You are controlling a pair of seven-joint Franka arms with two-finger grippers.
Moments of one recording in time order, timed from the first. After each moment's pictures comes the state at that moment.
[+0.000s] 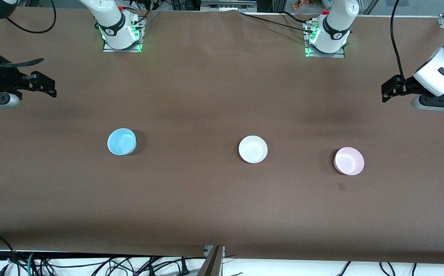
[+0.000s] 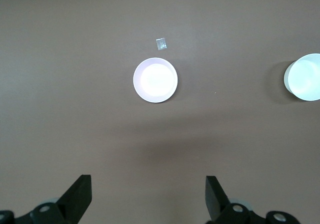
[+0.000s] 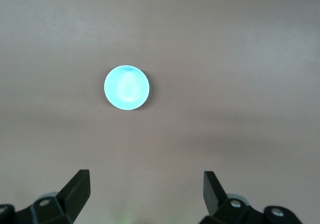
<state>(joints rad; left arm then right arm) -0.02 0.01 -0.05 -1.64 0.07 1.60 0.05 0.02 0.06 0.04 -1.56 -0.03 1.54 -0.06</state>
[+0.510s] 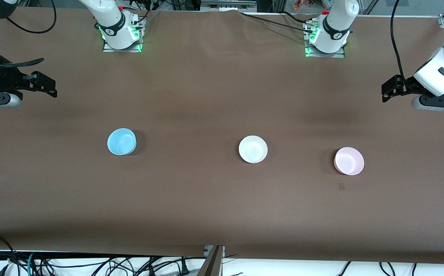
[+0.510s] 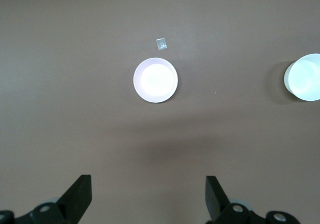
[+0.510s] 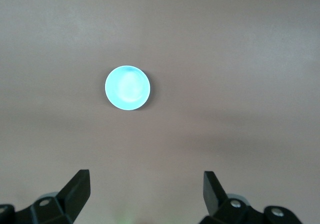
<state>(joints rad) -0.01 0.01 -0.05 -1.64 0.07 1.60 0.05 0.02 0.06 0.04 -1.56 -0.03 1.54 -0.06</state>
